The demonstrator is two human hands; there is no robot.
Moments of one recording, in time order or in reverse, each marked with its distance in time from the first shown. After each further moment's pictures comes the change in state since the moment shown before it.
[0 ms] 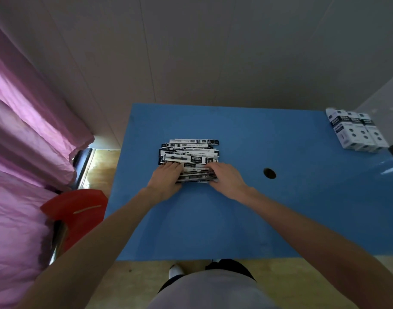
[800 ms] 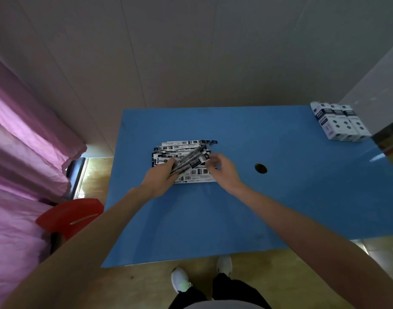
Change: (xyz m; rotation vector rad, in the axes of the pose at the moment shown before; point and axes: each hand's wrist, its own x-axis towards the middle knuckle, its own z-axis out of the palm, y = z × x) left_hand -0.003 0.003 -0.031 -0.329 -0.015 -0.055; right_hand -0.007 -0.005 -0.007 0.722 0.267 0.371
